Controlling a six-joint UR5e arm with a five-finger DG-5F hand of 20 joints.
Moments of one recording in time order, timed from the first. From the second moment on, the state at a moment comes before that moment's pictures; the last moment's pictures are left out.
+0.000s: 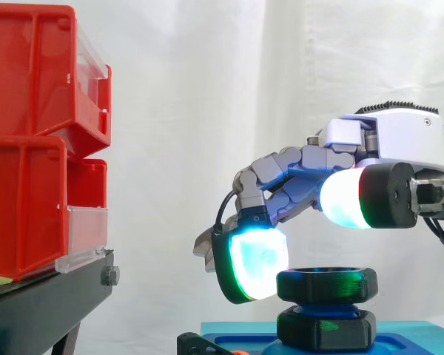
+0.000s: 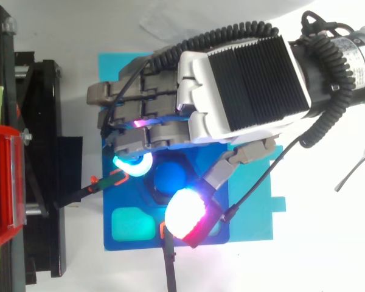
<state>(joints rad) -0.01 -2.26 -1.25 -2.67 -1.87 -1.32</state>
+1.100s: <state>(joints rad) -0.04 -2.26 -1.20 -2.61 -1.93 -1.31</state>
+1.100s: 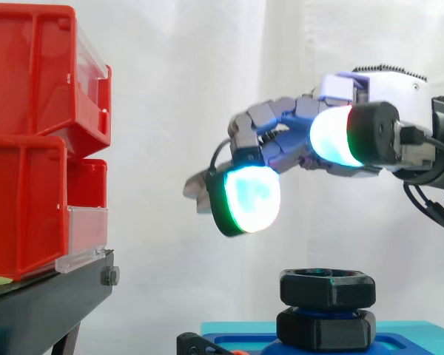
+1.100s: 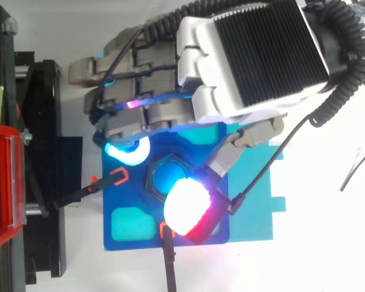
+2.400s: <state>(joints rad) 0.03 -2.28 -1.21 -2.66 -1.87 -1.34</state>
